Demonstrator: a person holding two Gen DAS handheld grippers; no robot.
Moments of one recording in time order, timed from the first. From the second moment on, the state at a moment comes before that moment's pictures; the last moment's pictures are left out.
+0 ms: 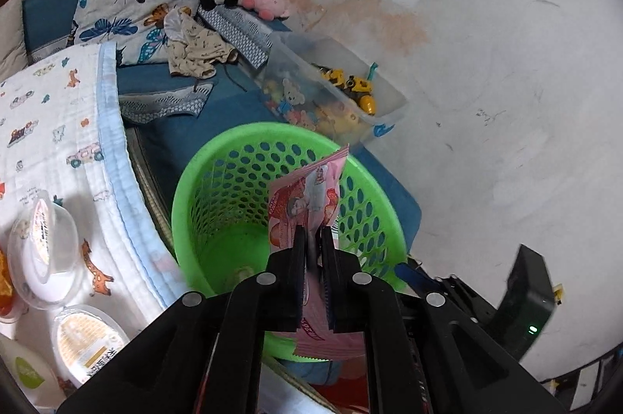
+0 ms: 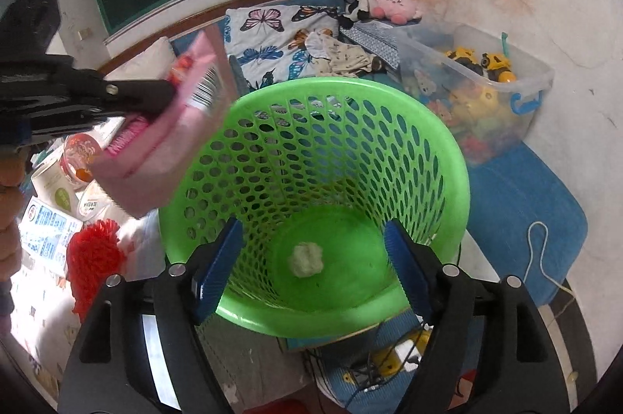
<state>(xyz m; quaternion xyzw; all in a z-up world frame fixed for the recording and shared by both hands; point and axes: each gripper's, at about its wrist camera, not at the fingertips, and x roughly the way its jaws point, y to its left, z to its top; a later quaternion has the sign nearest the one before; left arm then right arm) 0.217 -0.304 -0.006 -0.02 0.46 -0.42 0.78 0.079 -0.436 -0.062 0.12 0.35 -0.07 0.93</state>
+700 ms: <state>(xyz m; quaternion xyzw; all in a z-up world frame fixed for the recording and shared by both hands) 0.191 -0.229 0.007 -0.01 0.43 -0.40 0.81 0.058 -0.383 -0.048 0.12 0.34 0.00 0.93</state>
